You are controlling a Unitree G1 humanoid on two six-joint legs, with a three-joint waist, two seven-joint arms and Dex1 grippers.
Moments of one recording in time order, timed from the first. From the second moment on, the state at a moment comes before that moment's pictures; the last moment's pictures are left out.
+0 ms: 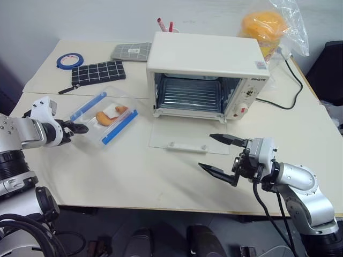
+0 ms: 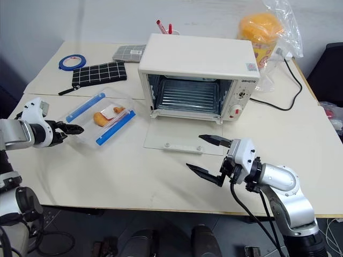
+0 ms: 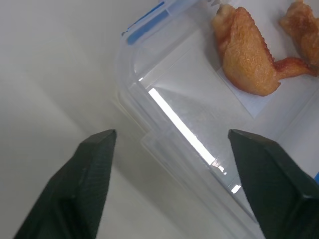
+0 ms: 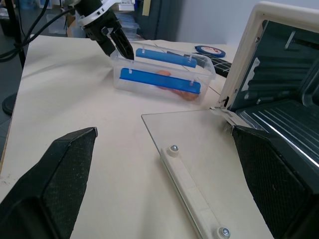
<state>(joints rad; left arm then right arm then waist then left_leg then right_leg) -0.81 0.76 0.47 0.25 -0.50 1.61 -0.05 -0.09 -0.59 -0.05 -0.42 0.50 0.13 0.92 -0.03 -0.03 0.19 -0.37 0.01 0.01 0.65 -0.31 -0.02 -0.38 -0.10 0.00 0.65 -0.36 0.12</state>
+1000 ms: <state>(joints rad) -1.00 0.86 0.08 0.11 -0.55 1.60 -0.49 0.10 -0.64 -0.23 -0.47 0.49 0.13 0.88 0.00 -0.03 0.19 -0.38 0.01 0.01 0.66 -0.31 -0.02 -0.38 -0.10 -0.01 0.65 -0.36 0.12</state>
